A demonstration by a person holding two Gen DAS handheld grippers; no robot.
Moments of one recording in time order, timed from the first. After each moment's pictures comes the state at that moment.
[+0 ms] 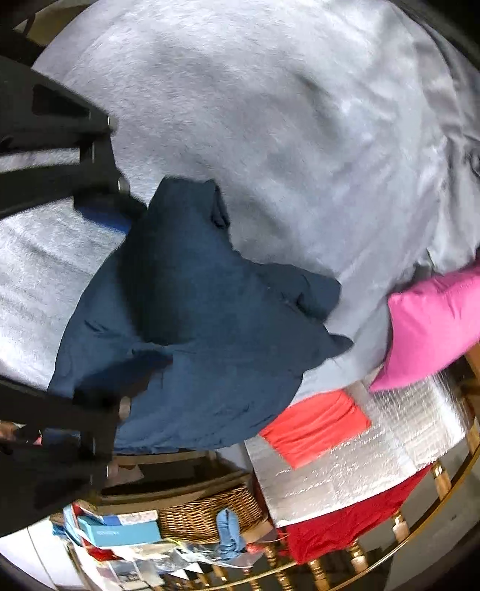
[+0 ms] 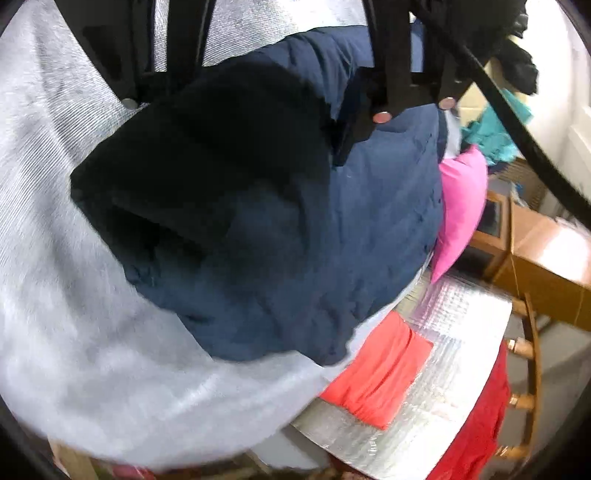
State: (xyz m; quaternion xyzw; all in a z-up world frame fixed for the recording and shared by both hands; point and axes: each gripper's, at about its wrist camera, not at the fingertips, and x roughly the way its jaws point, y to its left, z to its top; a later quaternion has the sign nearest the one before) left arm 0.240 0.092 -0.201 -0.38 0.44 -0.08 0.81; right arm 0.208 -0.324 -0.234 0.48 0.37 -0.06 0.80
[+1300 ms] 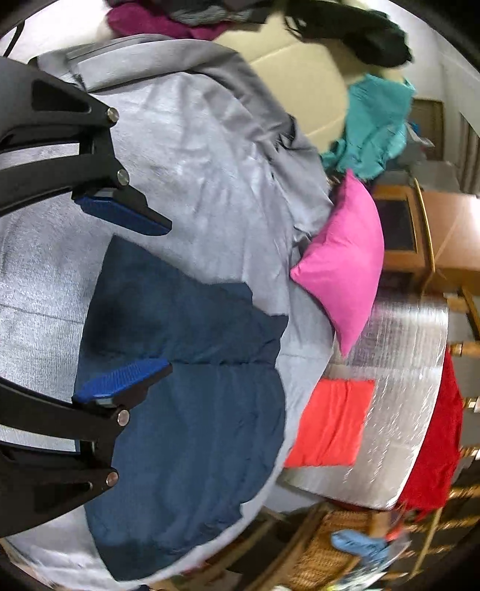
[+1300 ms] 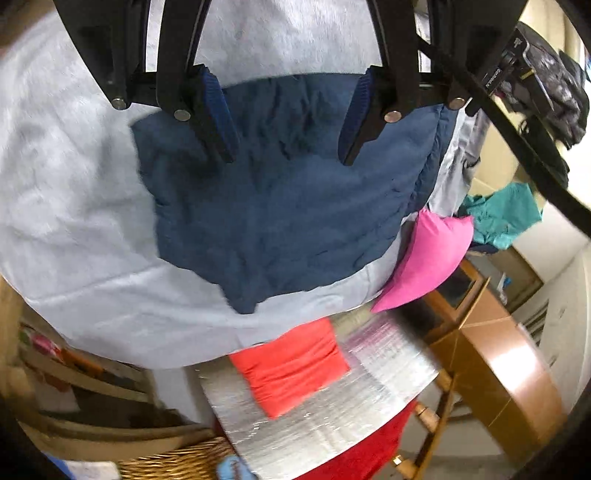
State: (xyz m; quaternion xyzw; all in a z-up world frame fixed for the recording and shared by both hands) left arm 0.203 0.031 -0.137 -0.03 0.32 0.02 0.95; right arm 0.171 -0.313 -0.154 0.30 0.34 0.02 0.89
